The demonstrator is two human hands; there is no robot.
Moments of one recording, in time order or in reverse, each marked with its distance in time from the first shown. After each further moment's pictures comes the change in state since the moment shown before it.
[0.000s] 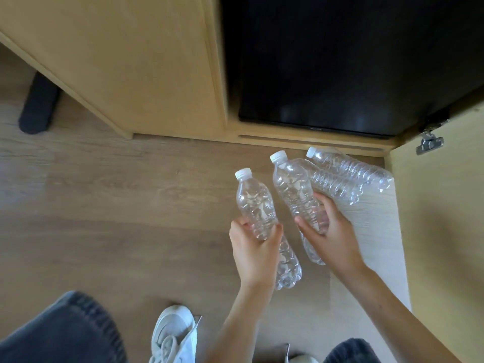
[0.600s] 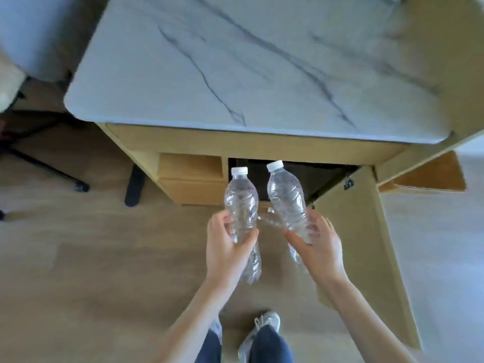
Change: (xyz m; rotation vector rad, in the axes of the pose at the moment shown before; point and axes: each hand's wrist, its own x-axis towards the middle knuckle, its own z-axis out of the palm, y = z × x) left_hand -0.307 0.402 -0.261 0.156 -0.134 0.433; right_hand -0.201 -0.428 -0.350 0.163 0.196 0.035
